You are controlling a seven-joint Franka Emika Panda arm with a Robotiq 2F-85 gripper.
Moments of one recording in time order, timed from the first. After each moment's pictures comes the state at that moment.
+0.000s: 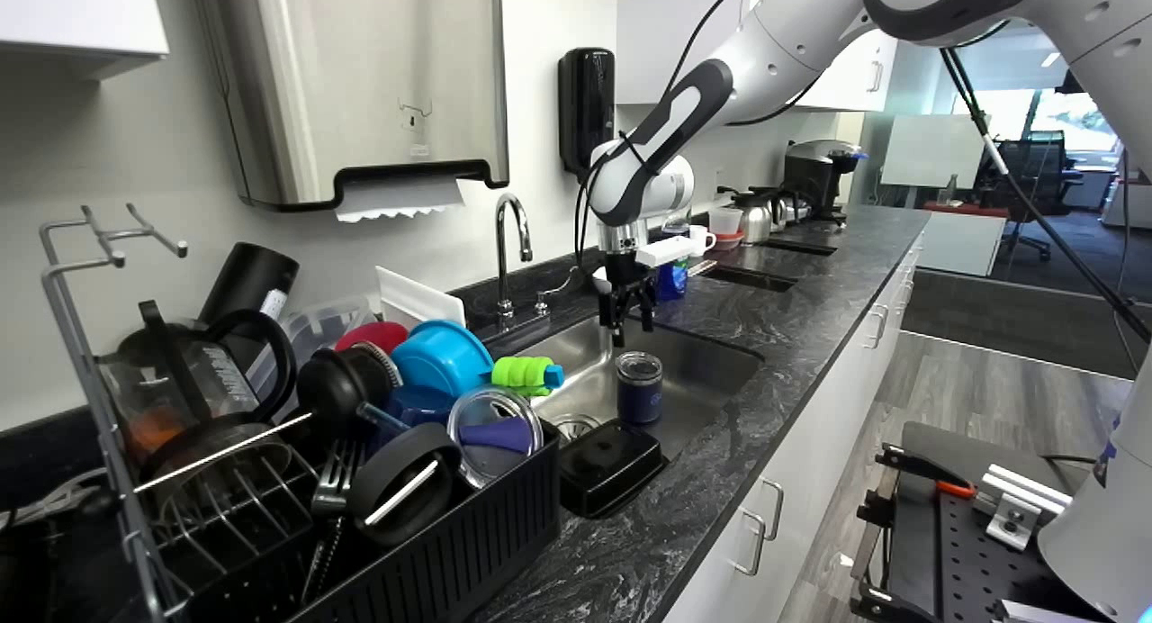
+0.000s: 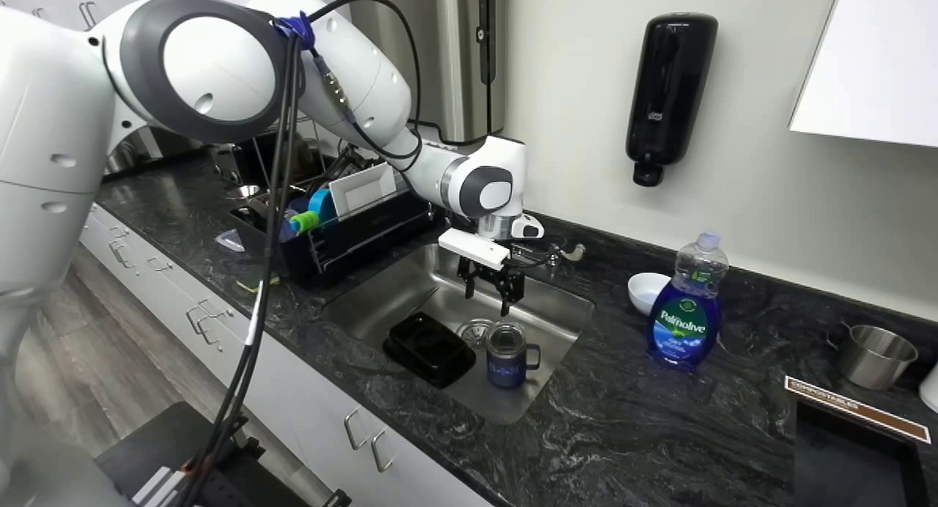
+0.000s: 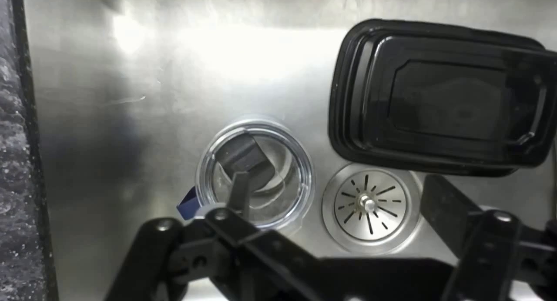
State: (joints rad) arm -0.15 0.66 -0.06 -1.70 0.04 2.18 -0.15
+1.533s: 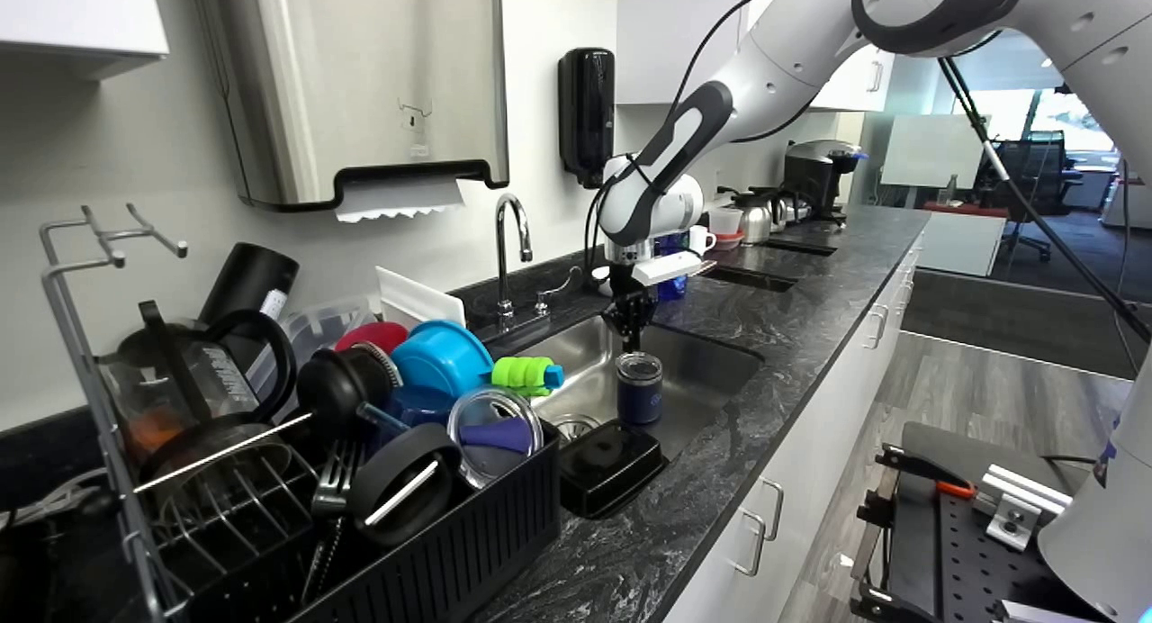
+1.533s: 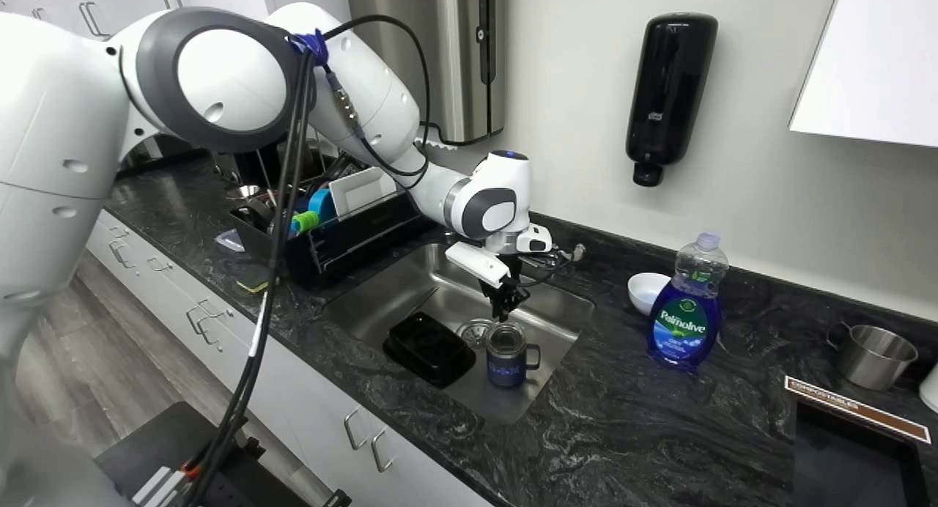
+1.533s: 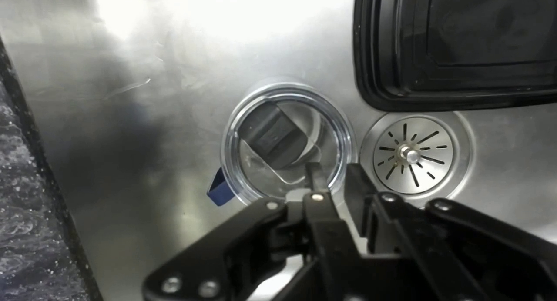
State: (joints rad) arm -0.17 0.70 -0.08 -1.74 0.05 2.37 -0.02
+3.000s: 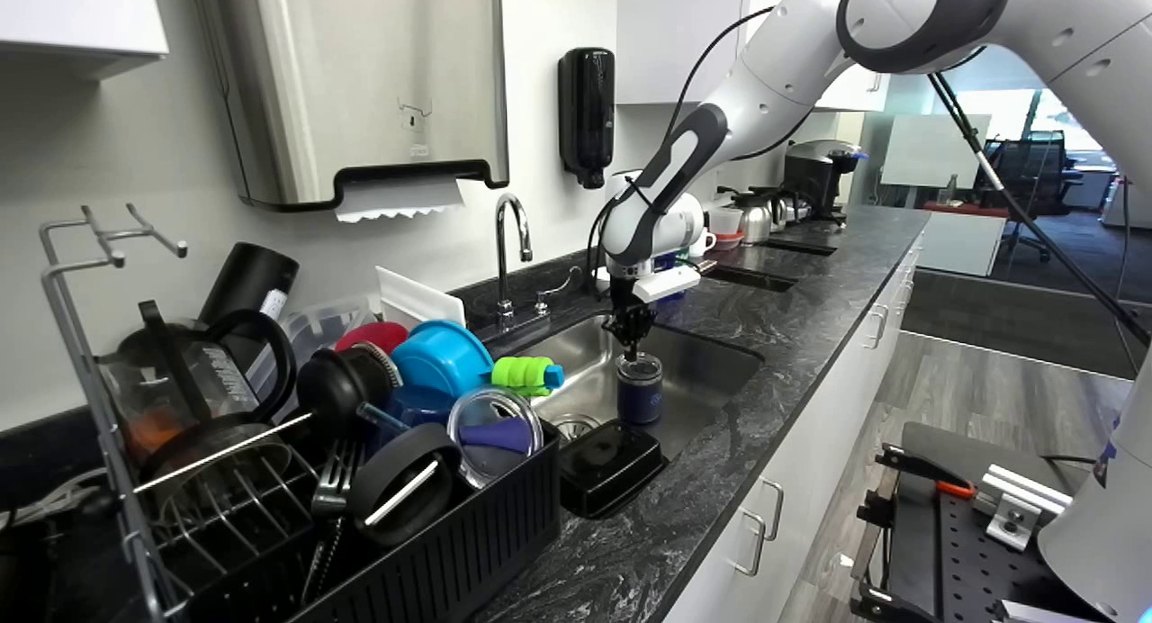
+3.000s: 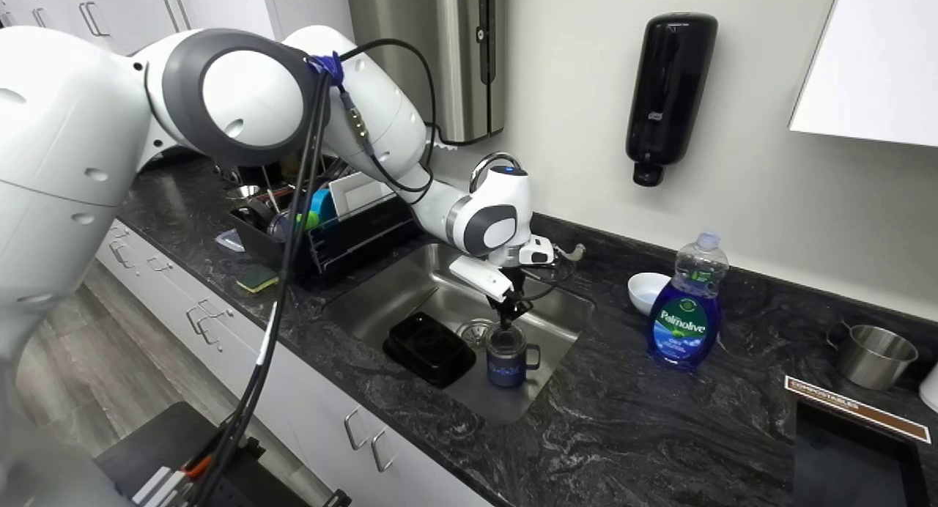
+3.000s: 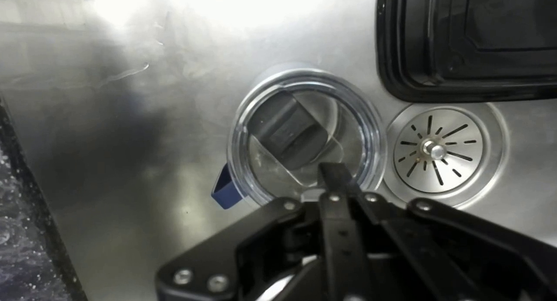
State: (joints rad) arm -0.17 0.75 -0.08 -1.73 0.04 2.45 -0.02
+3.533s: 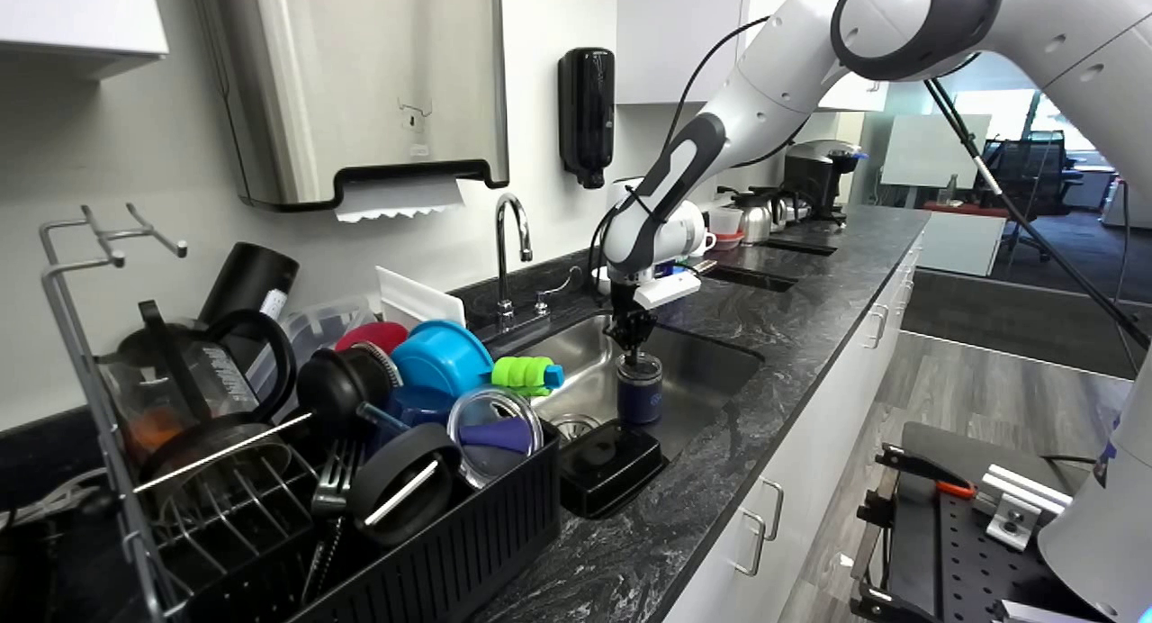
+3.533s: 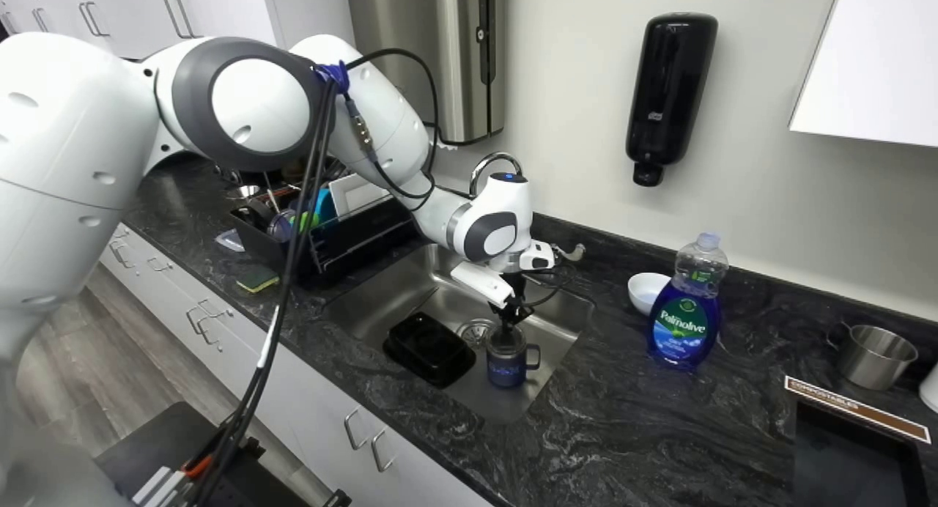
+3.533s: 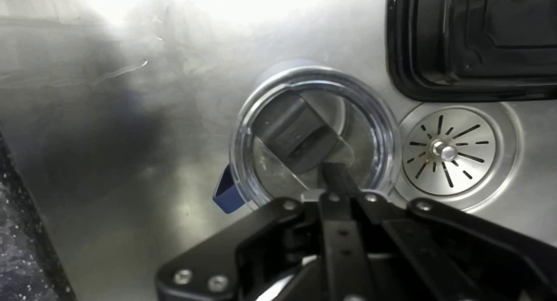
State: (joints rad) arm -0.17 0.77 -0.09 -1.73 0.04 2.48 -0.03
